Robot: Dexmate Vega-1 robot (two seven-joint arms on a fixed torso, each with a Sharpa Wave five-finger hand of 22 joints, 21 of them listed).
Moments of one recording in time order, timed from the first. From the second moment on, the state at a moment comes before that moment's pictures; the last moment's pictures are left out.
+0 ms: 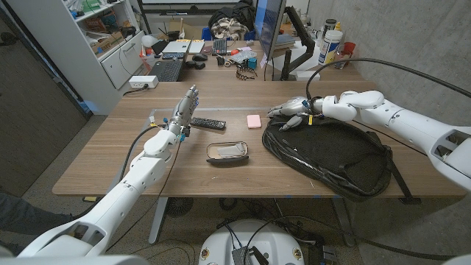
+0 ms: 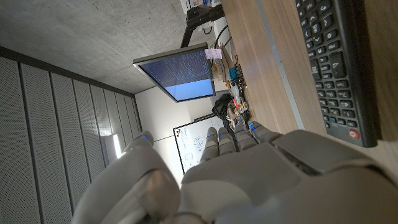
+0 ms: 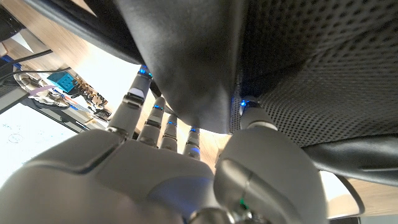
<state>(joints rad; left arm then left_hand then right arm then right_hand) 0.86 0.48 0.31 -1.37 -0.56 -0.19 0.01 0.33 -0.04 0.23 0.10 0.37 0.05 0.04 0.20 0.18 -0.02 -0.01 0.20 0.18 -0.07 0.00 0.19 0.18 -0.09 0.00 0.20 0.18 -0.20 -0.76 -0.99 -1.11 -0.90 0.58 0.04 0.64 -0.05 0.45 -0.15 0.21 0.16 -0.17 0.26 0.20 0.11 0.04 0.27 0.21 0.30 0.01 0.22 0.20 0.76 0.10 0.29 0.17</state>
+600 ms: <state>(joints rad) 0.85 0.48 0.31 -1.35 -0.57 -0.19 -0.01 0.33 -0.04 0.22 0.10 0.37 0.05 0.04 0.20 0.18 -0.02 -0.02 0.20 0.18 -0.07 0.00 0.19 0.18 -0.09 0.02 0.20 0.18 -0.18 -0.72 -1.03 -1.01 -0.90 0.64 -0.11 0.95 0.08 0.49 -0.16 0.18 0.54 -0.20 0.53 0.38 0.45 -0.08 0.49 0.36 0.65 -0.06 0.40 0.41 0.88 0.06 0.34 0.20</state>
